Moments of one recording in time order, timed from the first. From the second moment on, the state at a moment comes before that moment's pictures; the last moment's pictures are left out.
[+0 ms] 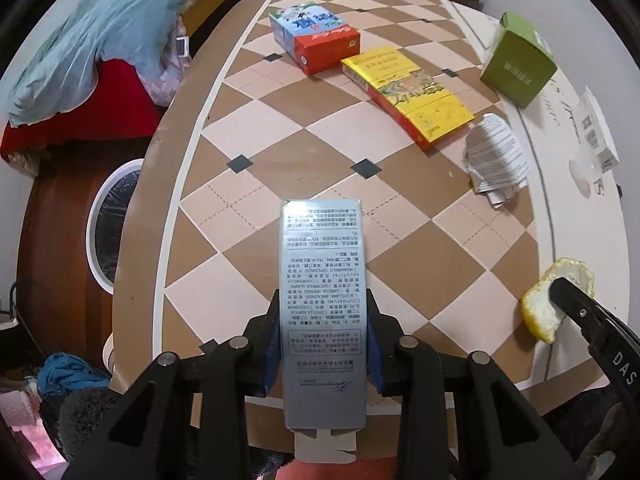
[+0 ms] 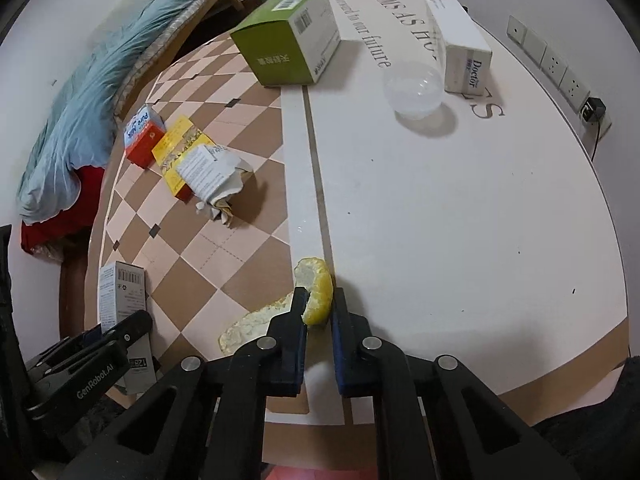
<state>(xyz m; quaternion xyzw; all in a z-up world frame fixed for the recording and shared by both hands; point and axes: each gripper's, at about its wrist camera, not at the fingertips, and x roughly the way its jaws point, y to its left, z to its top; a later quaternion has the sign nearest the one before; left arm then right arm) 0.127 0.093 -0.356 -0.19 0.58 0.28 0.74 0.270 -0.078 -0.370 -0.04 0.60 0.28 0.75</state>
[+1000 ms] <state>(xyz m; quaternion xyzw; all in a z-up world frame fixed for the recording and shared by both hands) -0.027 0.287 -0.196 -0.22 0.42 0.43 0.77 0.145 0.200 -0.236 -0.20 0.45 0.53 0.69</state>
